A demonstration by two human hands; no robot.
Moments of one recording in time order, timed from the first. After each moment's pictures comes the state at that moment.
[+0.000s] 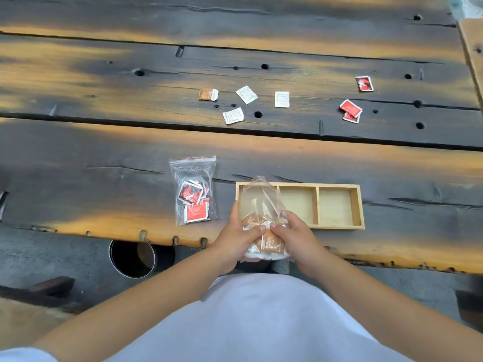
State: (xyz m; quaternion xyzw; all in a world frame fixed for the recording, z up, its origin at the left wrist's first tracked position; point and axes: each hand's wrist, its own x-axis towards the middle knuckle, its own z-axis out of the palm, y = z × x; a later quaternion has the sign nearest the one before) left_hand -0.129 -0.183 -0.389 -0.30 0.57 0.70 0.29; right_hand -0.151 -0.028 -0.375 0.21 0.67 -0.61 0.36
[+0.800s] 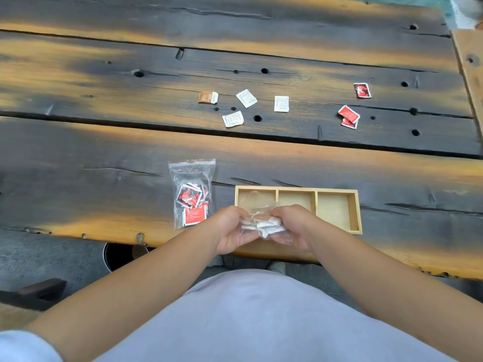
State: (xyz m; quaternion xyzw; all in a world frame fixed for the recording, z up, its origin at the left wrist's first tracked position) left_hand -0.176 -0.199 -0.361 -0.45 0.34 0.73 0.39; right_hand -0.203 -0.047 -0.355 0.34 0.64 -0.52 0.45
